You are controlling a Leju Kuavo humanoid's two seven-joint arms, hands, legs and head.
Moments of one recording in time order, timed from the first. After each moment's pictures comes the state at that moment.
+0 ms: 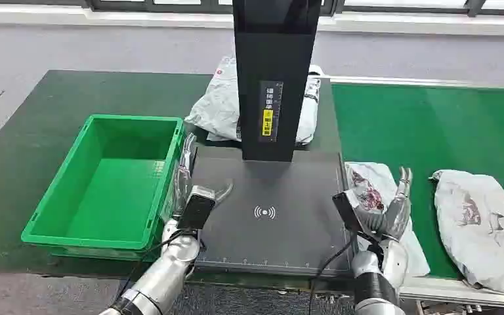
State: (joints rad) left arm -0.42 -0.24 -0.42 -0.78 -0.14 0.68 -0.70; right arm -0.40 0.29 -0.70 -0.74 1.31 -0.70 -0.45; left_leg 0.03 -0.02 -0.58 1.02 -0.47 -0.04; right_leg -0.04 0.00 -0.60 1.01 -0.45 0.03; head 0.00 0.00
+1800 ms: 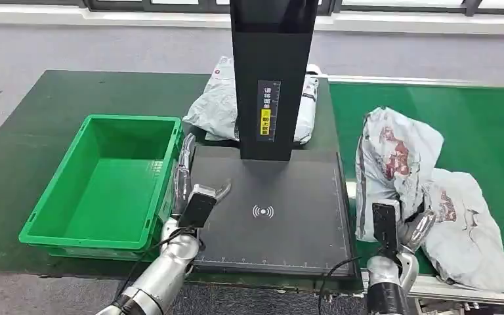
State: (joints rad) left arm -0.43 -0.24 -0.39 -0.74 -0.18 0.70 -0.70; right arm -0.27 0.22 -0.41 -0.90 0.51 -0.70 -0.70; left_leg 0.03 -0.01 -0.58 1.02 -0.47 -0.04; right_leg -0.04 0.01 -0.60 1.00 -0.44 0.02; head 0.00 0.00
